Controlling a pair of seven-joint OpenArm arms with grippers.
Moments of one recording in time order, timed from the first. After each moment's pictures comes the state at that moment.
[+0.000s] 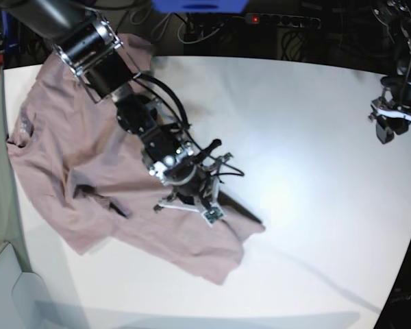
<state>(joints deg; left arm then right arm) 22.4 -10.8 -38.9 111.8 -38.4 -8.1 45.4 17.4 3.0 -35.1 77.7 -0.8 1.6 -37.7</state>
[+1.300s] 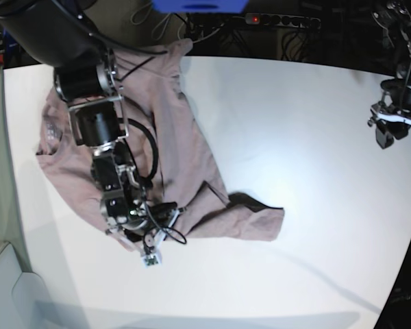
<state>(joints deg) 21.1 -10.7 -38.4 111.9 -38.3 -8.1 45.4 31.4 0.4 -9.4 50.4 -0.9 8.6 -33.9</state>
